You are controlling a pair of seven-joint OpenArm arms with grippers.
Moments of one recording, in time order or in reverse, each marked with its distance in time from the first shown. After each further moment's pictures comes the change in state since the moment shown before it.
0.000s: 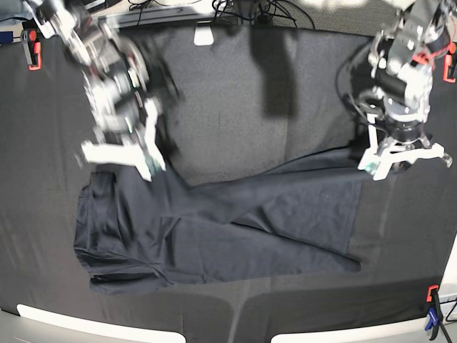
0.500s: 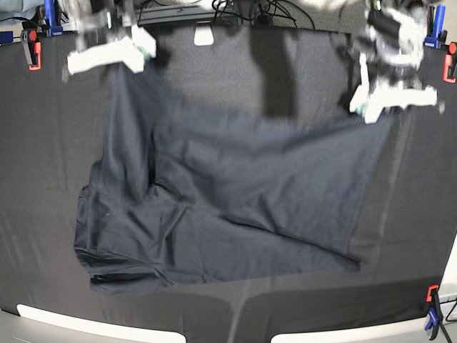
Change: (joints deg) left arm 17.5 -0.2 0.0 4.3 5.0 0.0 2.9; right arm -32.8 13.6 0.0 22.1 -5.2 0.1 -3.0
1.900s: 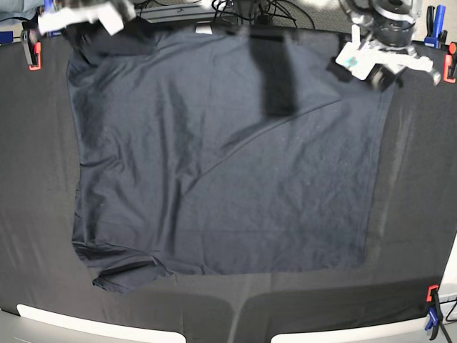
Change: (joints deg) left arm 12.0 0.0 -0.1 7.3 5.6 1.0 -15.3; right arm -9.0 3.7 -2.2 4.1 -22.0 -15.7 -5.1
